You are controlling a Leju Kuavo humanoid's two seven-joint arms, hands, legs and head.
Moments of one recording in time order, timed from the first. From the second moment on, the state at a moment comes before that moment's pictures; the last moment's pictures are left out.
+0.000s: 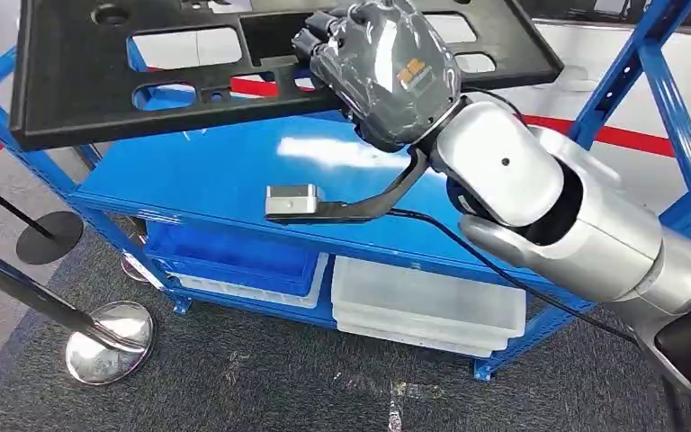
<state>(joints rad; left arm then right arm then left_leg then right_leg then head) -0.07 0.07 -0.13 -0.21 0.54 0.34 0.06 -1.26 -0.30 1.08 -1.60 0.99 0.12 0.14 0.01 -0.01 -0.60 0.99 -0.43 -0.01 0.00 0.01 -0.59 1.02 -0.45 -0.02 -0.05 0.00</state>
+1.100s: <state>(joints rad) -0.07 0.08 -0.17 -0.21 0.55 0.35 0.07 -1.39 -0.30 1.16 -1.59 0.78 0.28 0.12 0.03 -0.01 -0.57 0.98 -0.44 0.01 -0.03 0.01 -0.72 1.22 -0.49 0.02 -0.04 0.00</state>
